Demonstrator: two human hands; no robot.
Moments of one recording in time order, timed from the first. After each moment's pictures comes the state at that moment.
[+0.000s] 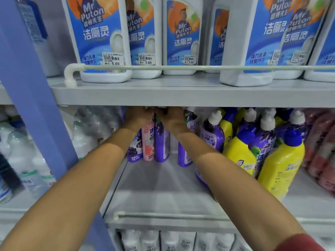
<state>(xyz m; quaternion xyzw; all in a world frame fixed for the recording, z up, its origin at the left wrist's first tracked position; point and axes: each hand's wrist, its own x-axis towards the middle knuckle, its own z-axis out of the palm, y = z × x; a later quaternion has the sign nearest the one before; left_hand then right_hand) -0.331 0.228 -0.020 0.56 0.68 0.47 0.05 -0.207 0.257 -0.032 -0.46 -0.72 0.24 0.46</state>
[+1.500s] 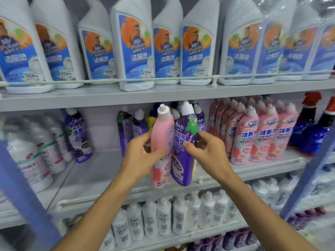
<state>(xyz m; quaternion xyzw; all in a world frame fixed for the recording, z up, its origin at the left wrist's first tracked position) -0.094 0.034 -0.051 0.65 0.44 0.55 0.28 0.123 0.046 -0.062 -0.44 -0.68 0.21 0.55</state>
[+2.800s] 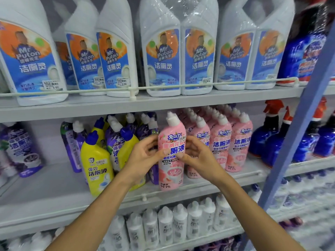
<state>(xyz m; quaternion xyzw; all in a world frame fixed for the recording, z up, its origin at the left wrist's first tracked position) 0.107 0.100 -0.056 0.62 0.33 0.54 0.47 0.322 0.111 -0.075 -0.36 -0.70 0.37 0.50</state>
